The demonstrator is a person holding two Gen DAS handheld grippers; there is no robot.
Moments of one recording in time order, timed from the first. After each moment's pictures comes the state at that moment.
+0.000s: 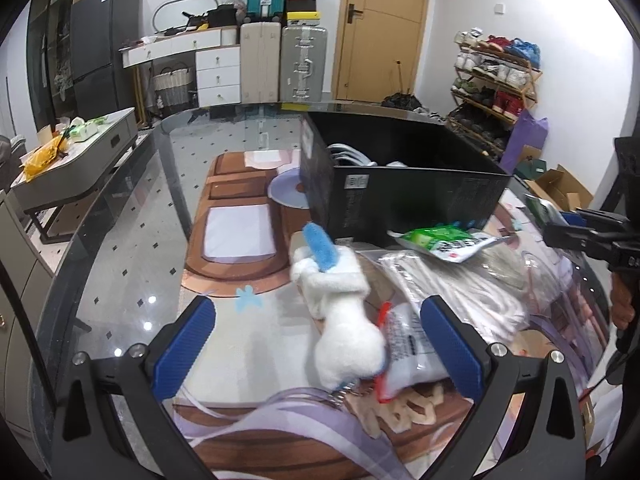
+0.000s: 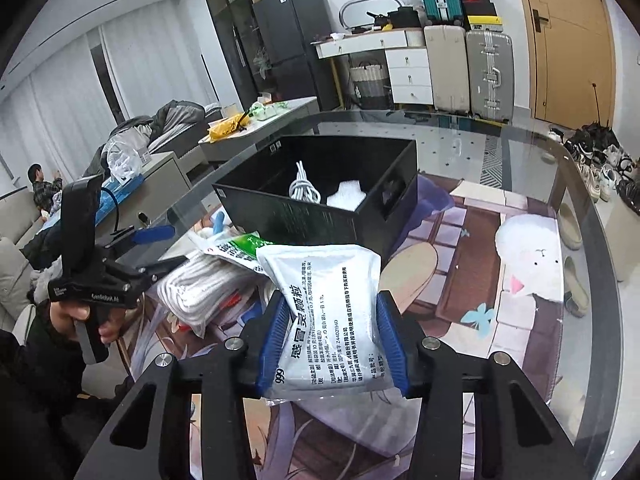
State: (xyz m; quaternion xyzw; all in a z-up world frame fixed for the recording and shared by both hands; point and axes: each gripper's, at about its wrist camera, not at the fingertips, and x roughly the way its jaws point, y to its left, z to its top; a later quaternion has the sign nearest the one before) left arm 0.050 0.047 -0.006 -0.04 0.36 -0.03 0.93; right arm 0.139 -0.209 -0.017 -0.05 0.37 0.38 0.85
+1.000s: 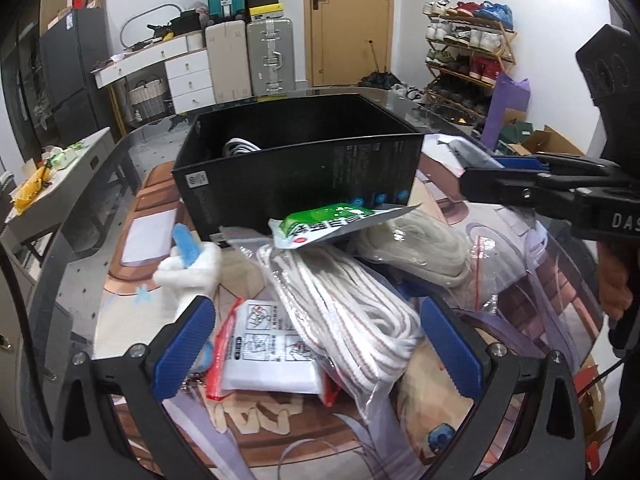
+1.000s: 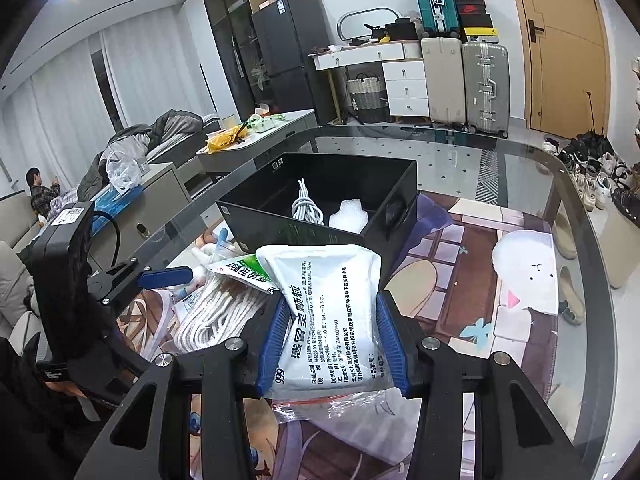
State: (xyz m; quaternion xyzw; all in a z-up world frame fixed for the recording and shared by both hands) left arm 0.049 -0.048 -0.005 0.01 0.39 -0.05 0.92; right arm 0.137 -0.205 -0.010 -0.05 0.36 0.37 0.86
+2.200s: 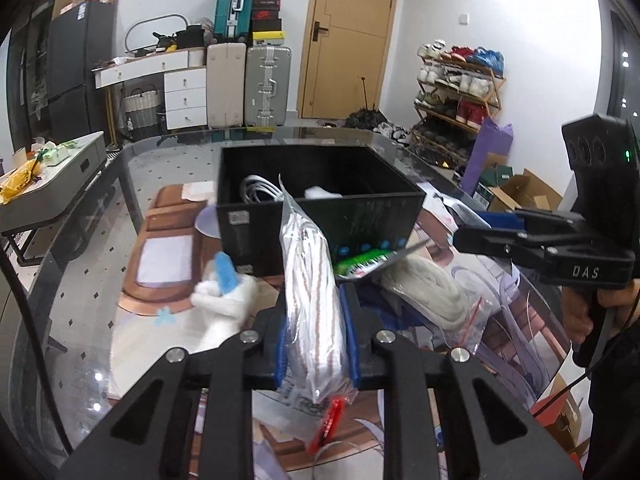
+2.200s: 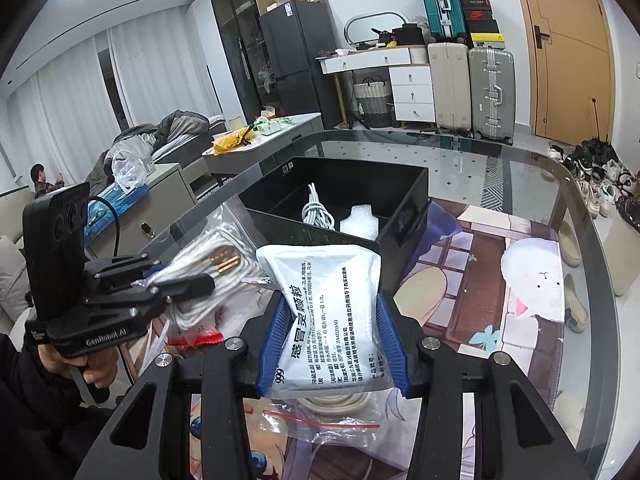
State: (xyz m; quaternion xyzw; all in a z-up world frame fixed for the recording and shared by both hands) left arm 0.038 -0.002 0.020 -0.04 0.33 -0.08 0.94; right arm 0.133 -0.200 -0.008 -0.05 0.34 0.38 0.86
